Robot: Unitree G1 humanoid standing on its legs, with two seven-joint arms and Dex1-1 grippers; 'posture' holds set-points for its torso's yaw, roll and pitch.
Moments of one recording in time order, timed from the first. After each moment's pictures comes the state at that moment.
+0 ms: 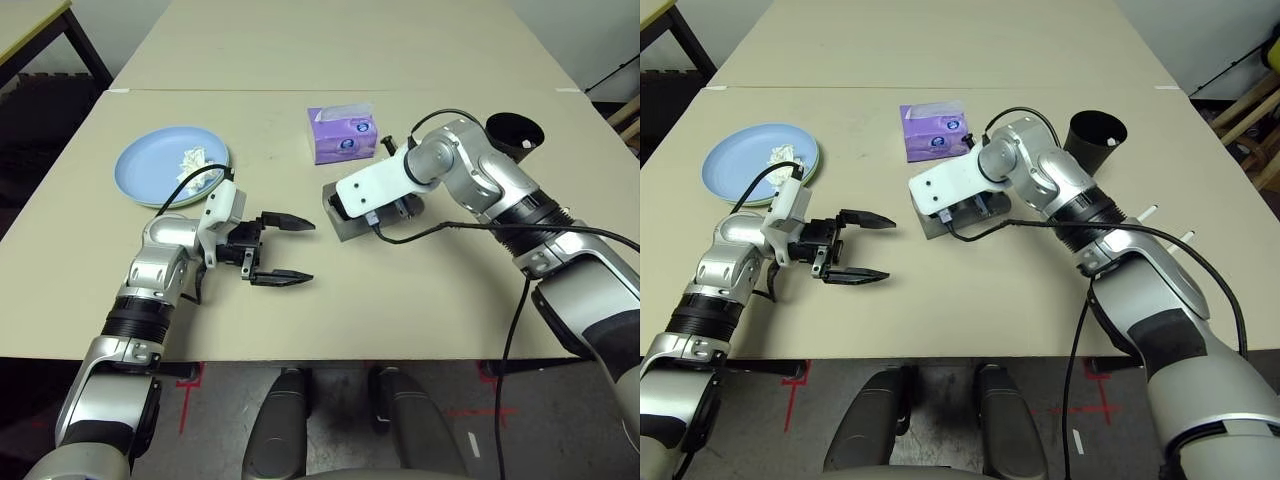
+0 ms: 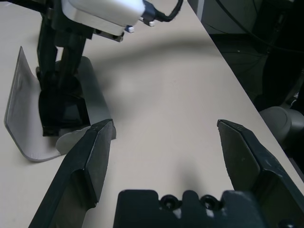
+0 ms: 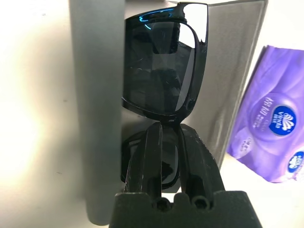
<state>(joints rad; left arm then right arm) -0.58 0.57 -0.09 0.37 -0.38 -0.05 -1.55 -1.09 -0.45 0.58 0.43 -0.63 -0.02 1.17</state>
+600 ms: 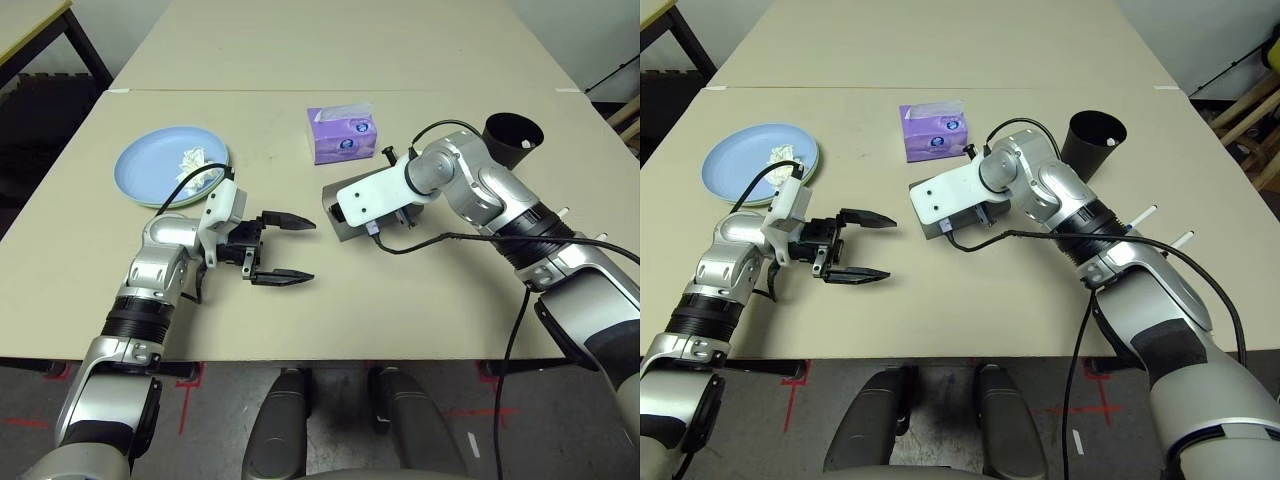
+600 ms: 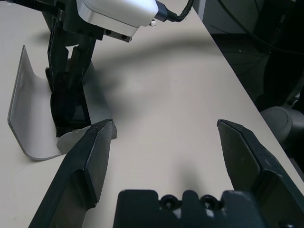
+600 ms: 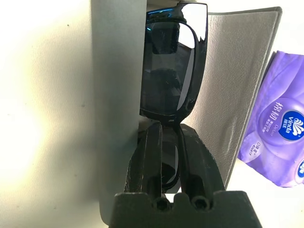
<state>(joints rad) -0.58 0.57 -0.09 0.37 -0.38 -0.05 -1.54 -1.08 -0.45 0.58 0.40 -0.63 0.00 1.19</state>
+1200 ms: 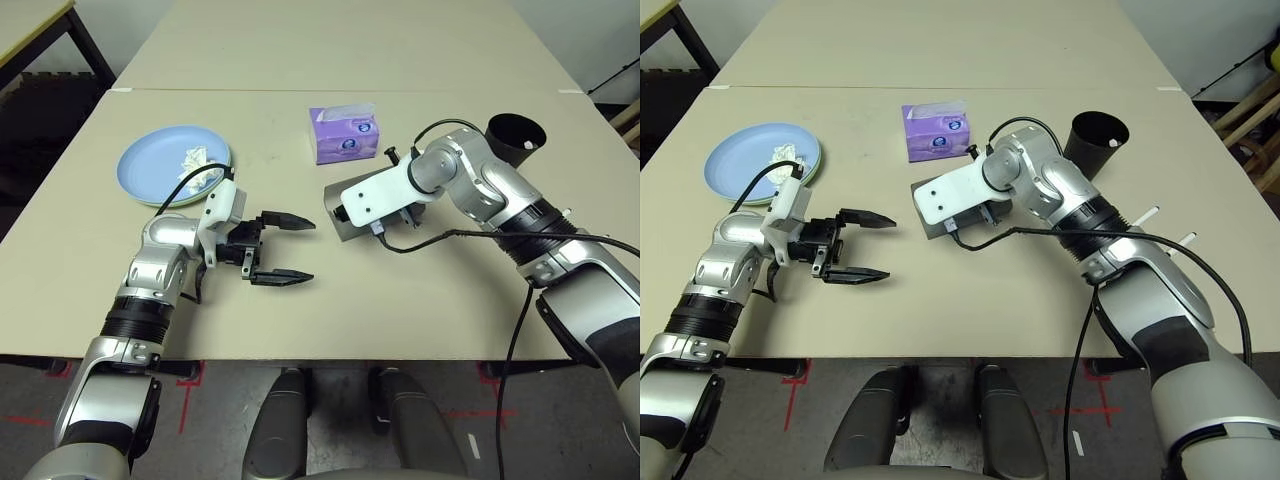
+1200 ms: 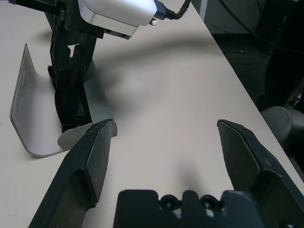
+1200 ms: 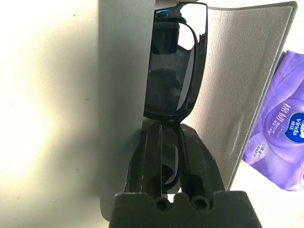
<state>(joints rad) -0.58 0.57 -0.09 0.37 -0.38 -0.05 -1.54 -1.09 -0.46 0.58 0.43 -0.63 -0.03 1.22</state>
